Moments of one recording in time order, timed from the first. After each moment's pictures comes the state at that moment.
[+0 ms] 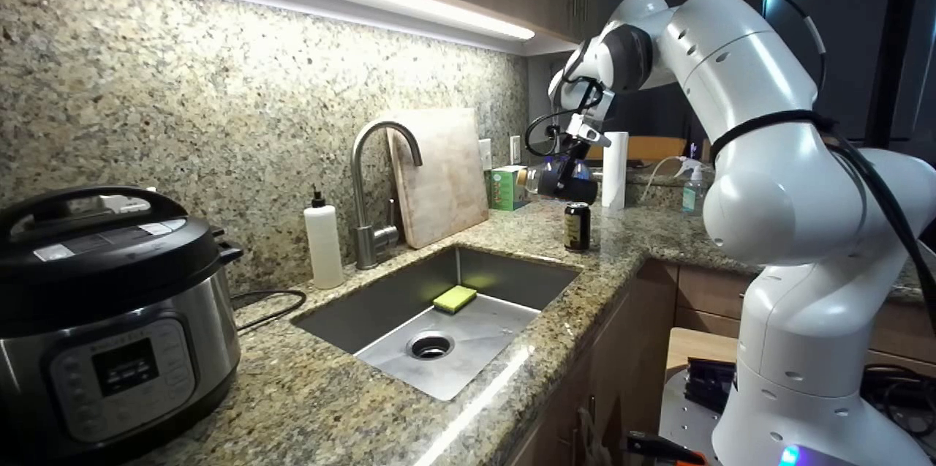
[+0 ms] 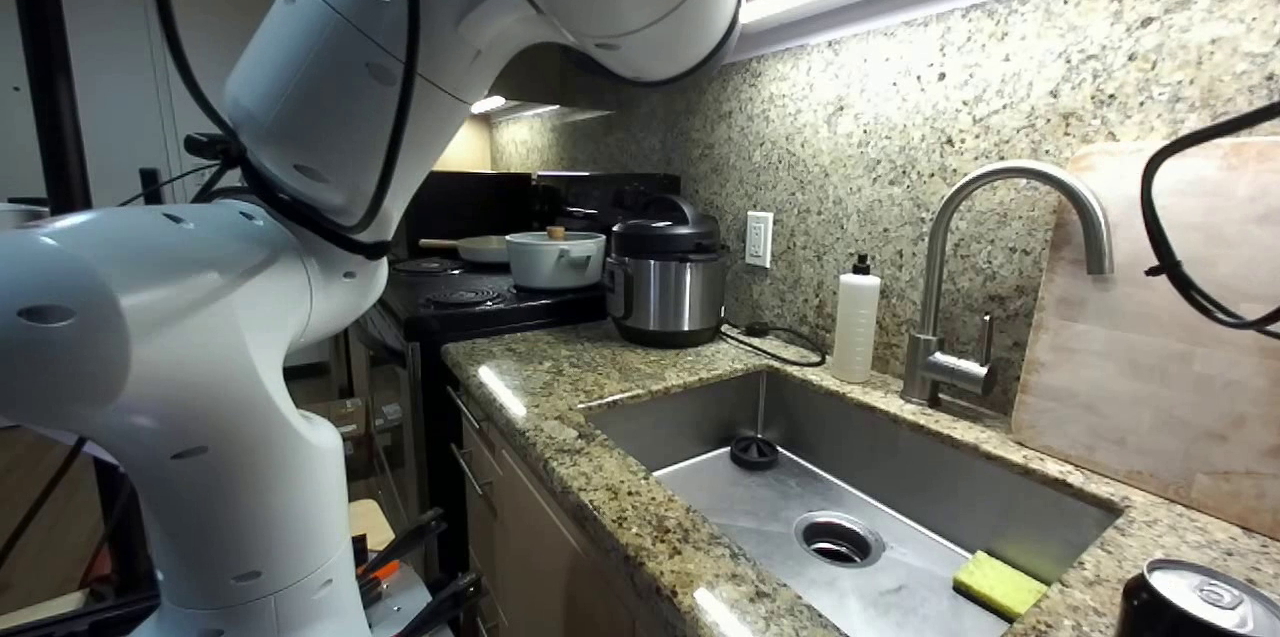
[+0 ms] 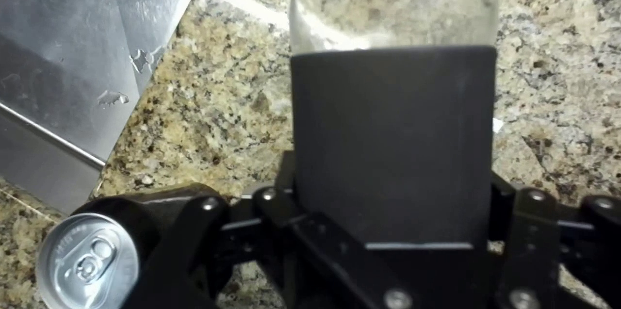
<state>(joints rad) -0.77 0.68 -0.38 -1.32 0.68 1.83 1.53</state>
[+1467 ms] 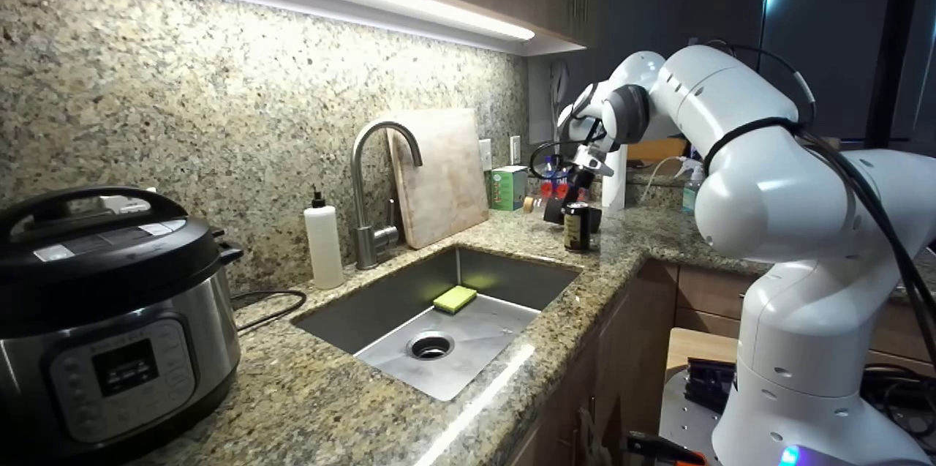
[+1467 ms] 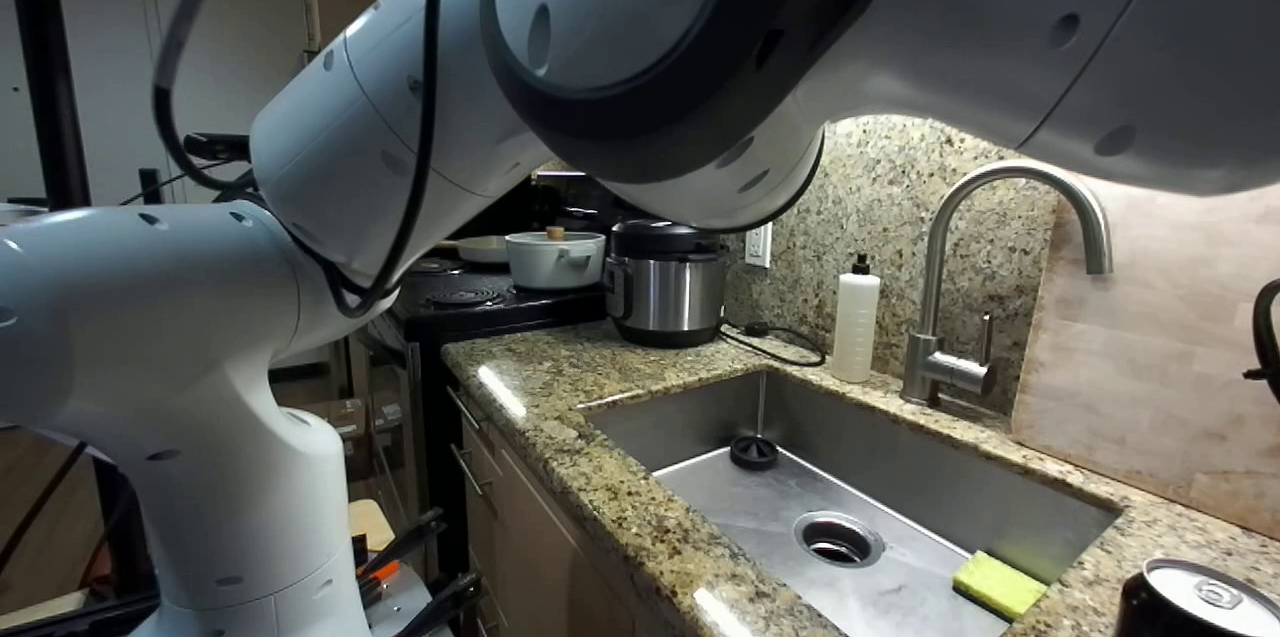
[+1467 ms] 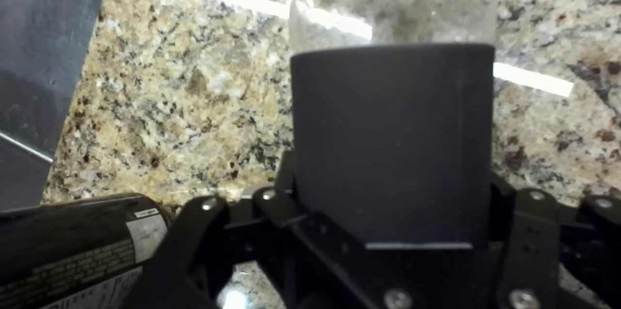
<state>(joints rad) -0.94 0.98 -0.25 -1.00 0.67 1.71 1.70</state>
